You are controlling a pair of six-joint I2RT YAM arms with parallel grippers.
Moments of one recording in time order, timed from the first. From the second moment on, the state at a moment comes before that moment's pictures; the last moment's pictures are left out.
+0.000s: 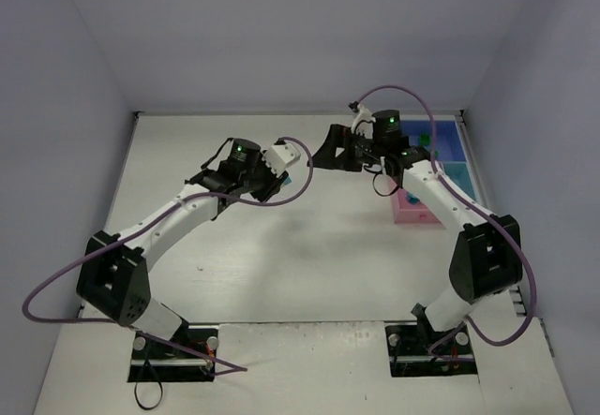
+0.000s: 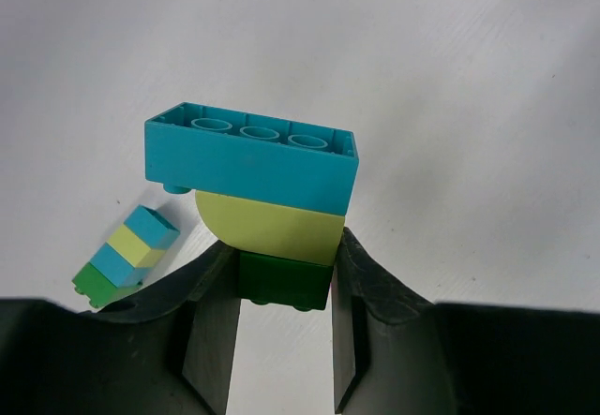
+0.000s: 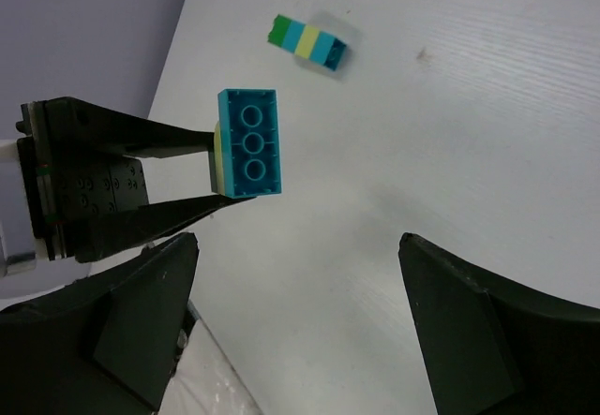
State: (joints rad) left arm -0.53 1.53 1.19 -0.37 0.16 0.34; right arm 0.32 1.59 1.26 -0.21 -0.63 0.47
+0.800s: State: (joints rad) left arm -0.59 1.33 1.04 -0.20 0.21 0.38; right arm 0.49 1.70 1.33 -0.22 -0.69 0.55
